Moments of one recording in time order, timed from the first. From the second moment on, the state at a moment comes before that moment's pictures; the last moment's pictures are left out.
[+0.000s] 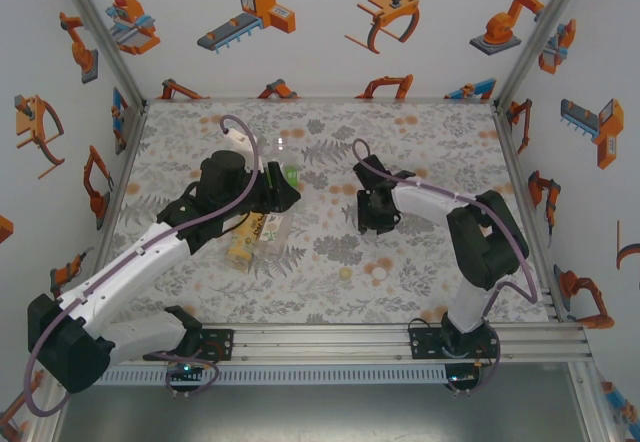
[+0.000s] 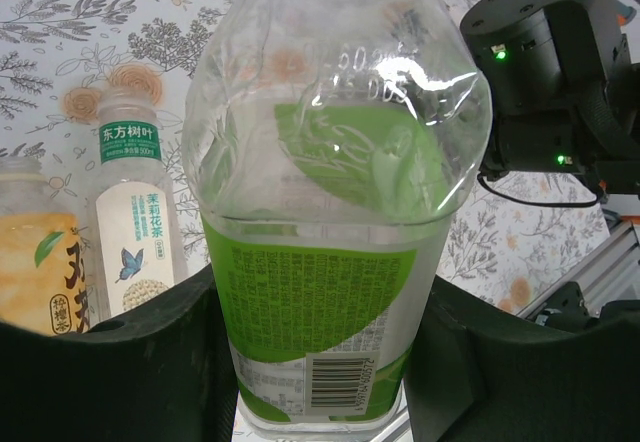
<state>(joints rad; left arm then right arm) -0.69 1.12 0.94 -0.28 0.07 -0.51 0.56 1.77 1.09 -0.59 0.05 0.50</state>
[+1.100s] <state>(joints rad) -0.69 1.11 0.94 -0.26 0.07 -0.54 0.60 1.80 1.11 -0.60 0.07 0.49</state>
